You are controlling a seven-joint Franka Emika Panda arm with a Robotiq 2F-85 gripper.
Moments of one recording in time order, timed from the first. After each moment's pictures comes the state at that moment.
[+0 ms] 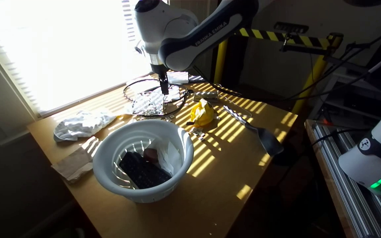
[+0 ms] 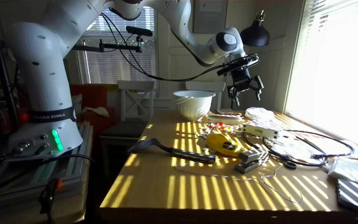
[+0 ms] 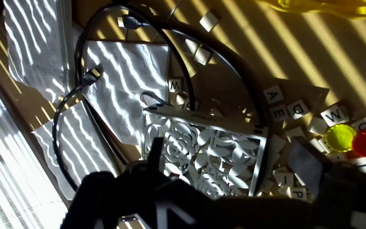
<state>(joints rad) 0.04 0.74 -0.19 -1.41 -0.41 2.25 -0.26</state>
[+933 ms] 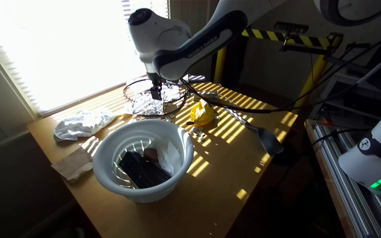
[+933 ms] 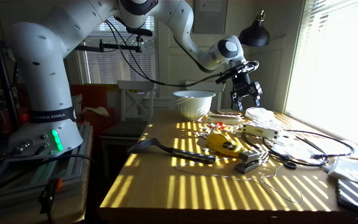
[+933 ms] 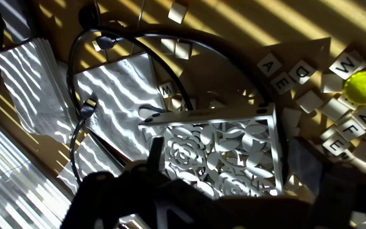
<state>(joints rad) 0.05 0.85 -0.19 -1.30 -0.41 2.22 0.09</state>
